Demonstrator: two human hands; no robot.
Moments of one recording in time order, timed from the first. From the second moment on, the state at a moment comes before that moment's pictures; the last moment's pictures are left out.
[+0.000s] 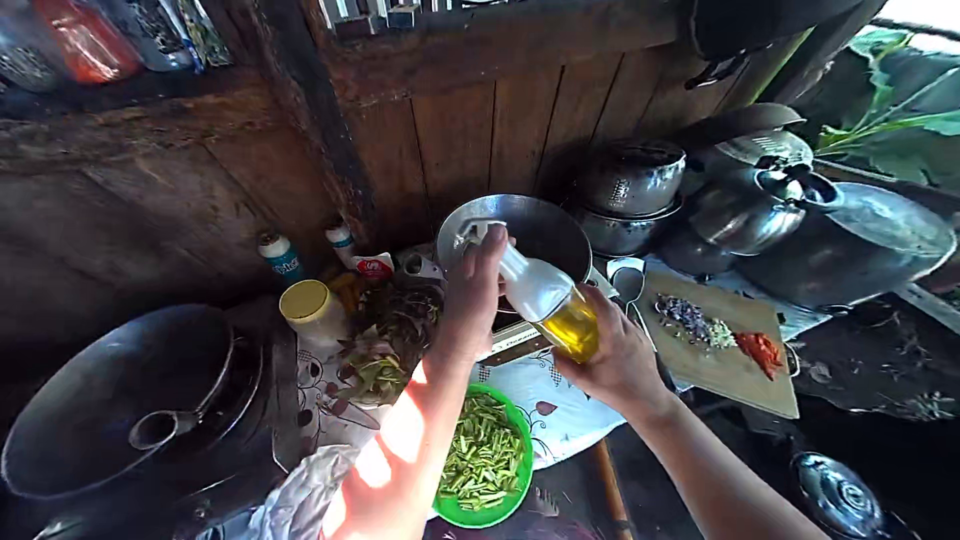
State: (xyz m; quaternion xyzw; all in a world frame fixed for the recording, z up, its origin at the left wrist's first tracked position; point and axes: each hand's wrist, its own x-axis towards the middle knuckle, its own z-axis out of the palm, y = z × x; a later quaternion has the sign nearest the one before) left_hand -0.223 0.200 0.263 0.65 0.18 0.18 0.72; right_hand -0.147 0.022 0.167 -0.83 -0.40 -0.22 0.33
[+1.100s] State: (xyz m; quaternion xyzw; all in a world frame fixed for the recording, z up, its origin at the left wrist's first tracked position) left_hand -0.194 0.284 0.200 0.86 0.40 0.20 0.23; right_hand 0.012 -0.002 0.302 -0.88 -0.44 -0.09 -0.17
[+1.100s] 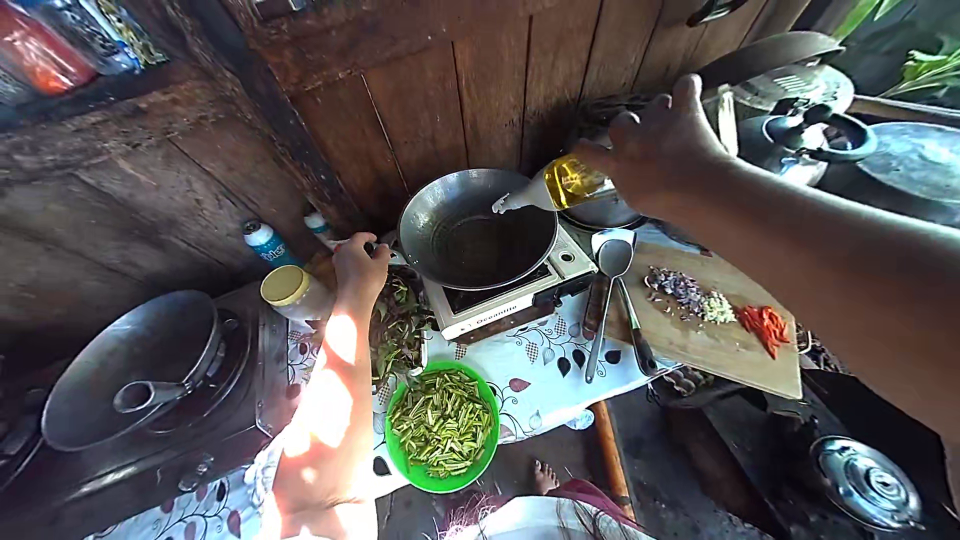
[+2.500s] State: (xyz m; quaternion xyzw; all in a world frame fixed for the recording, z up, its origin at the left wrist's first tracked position) left_hand -0.206 0.258 0.194 0.85 0.39 0.24 0.25; right_hand 0.029 0.001 0.265 -0.90 -0.31 0.05 0.30
